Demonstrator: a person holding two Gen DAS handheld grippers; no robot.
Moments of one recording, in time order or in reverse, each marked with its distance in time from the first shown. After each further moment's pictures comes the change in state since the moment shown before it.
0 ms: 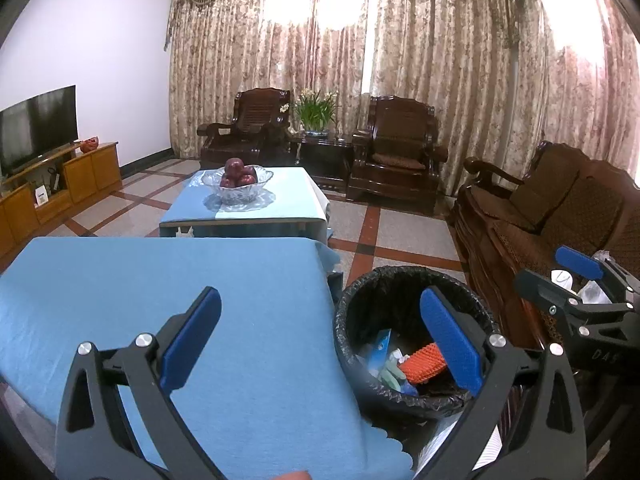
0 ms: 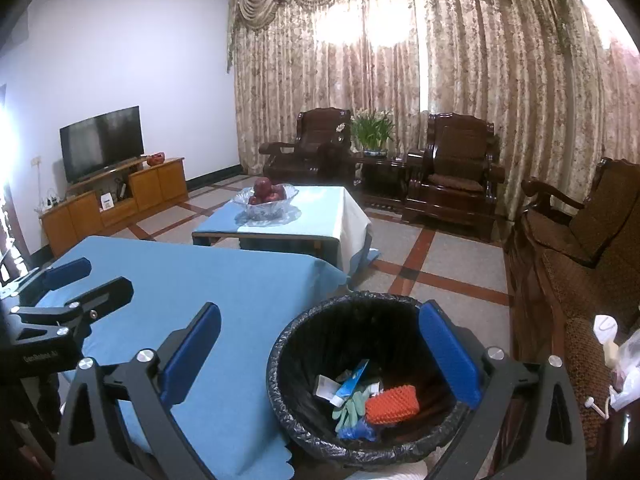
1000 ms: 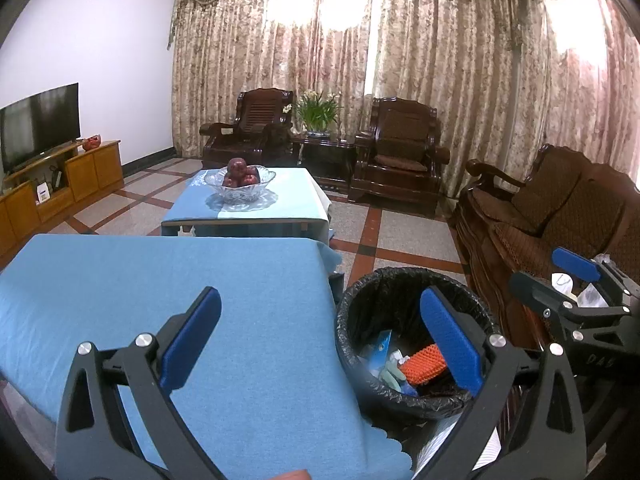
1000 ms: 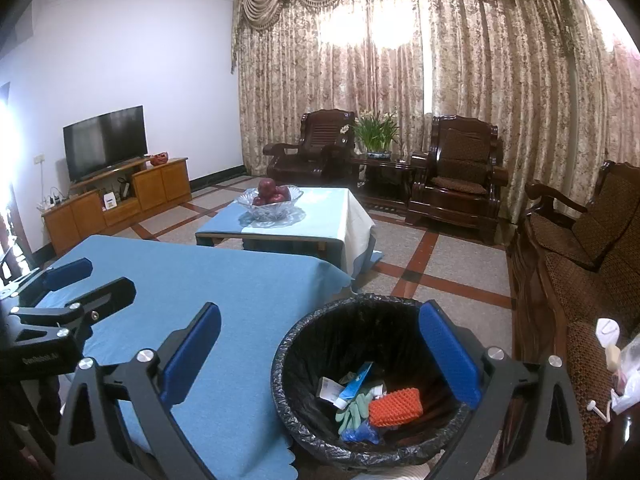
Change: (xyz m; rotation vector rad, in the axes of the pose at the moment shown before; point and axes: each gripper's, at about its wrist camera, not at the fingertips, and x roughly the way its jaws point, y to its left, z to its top) left arm 0.001 0.002 0.000 -0.005 -0.004 0.004; right arm 0.000 0.004 0.003 -0.004 -0.003 0.006
